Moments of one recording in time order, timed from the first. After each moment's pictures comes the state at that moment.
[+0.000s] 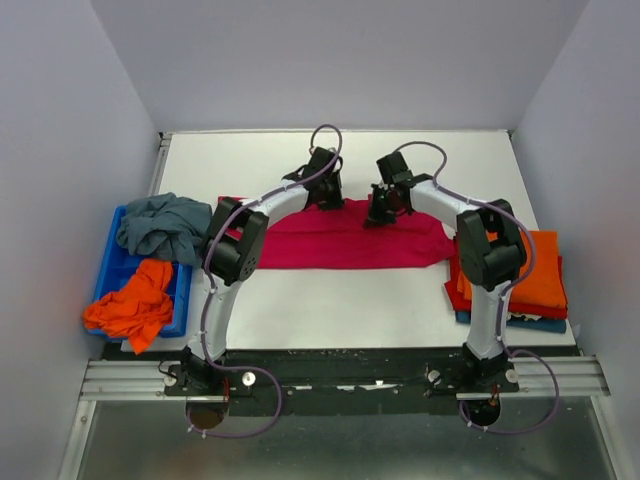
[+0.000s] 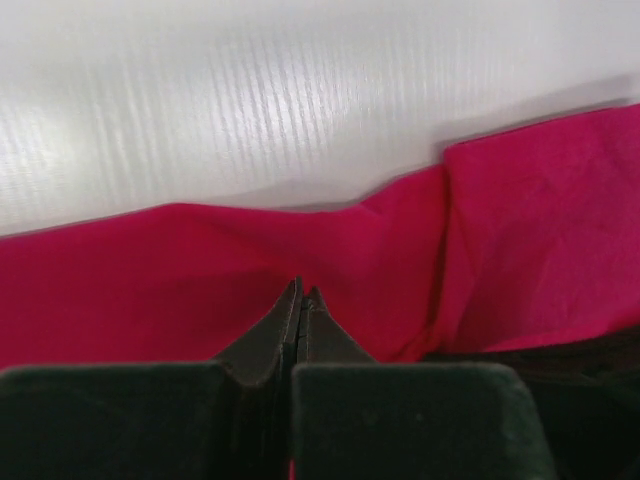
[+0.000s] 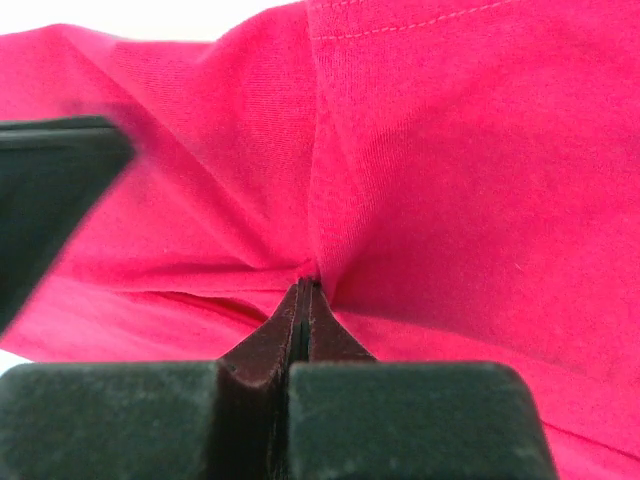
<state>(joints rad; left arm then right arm) -0.52 2.19 1.69 -0.28 0.10 -0.62 0.40 2.05 1.46 -0.47 -0.17 0.59</state>
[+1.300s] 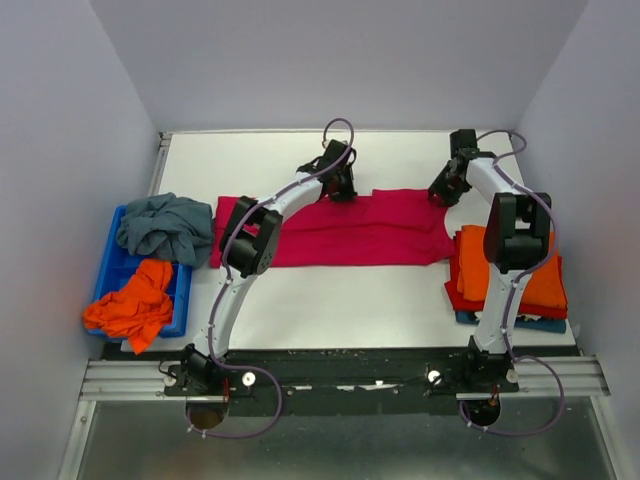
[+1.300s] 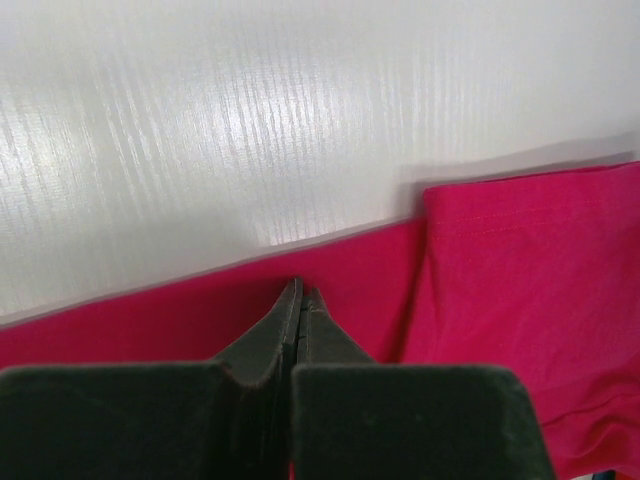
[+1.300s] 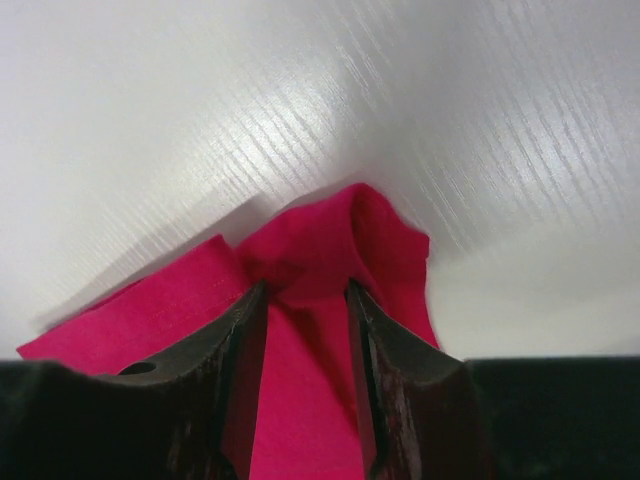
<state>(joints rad) -0.55 2.43 2.01 -0.39 0.09 -0.65 0.01 2.16 1.69 -0.65 0.05 0.66</state>
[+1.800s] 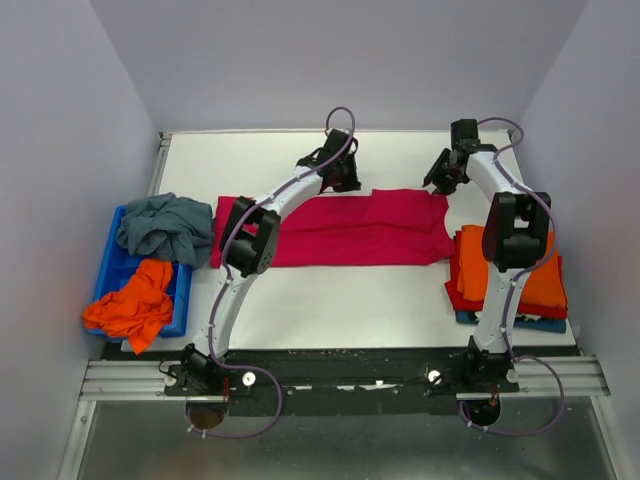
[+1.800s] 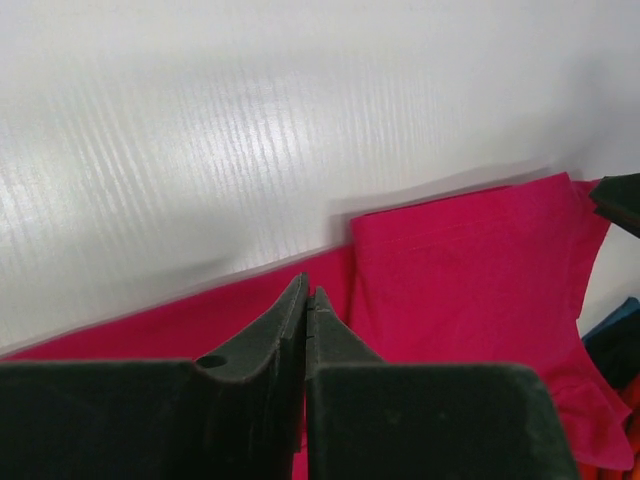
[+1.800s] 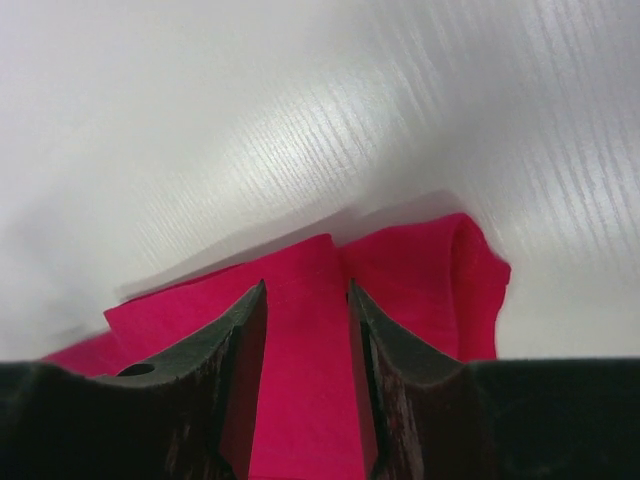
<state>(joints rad) -0.55 2.43 2.11 -0.41 0.11 -0.63 0.01 2.16 1.77 -0.64 -0.04 0.59</state>
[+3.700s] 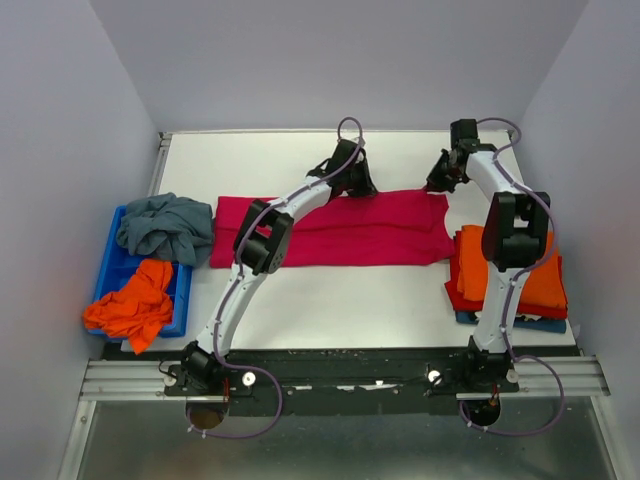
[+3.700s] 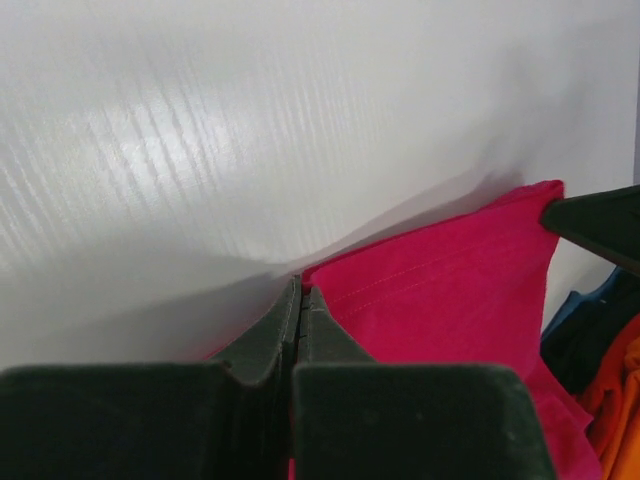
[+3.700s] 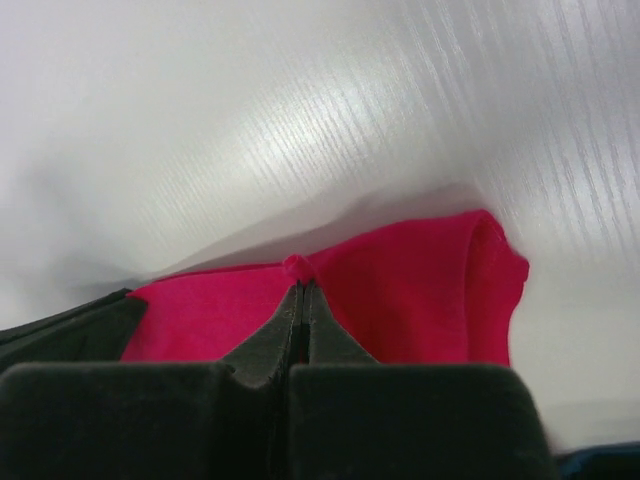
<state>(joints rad) -0.57 2.62 2.24 -0.24 0.27 -0.72 0.01 2.18 1.78 -0.65 -0.10 0.57</state>
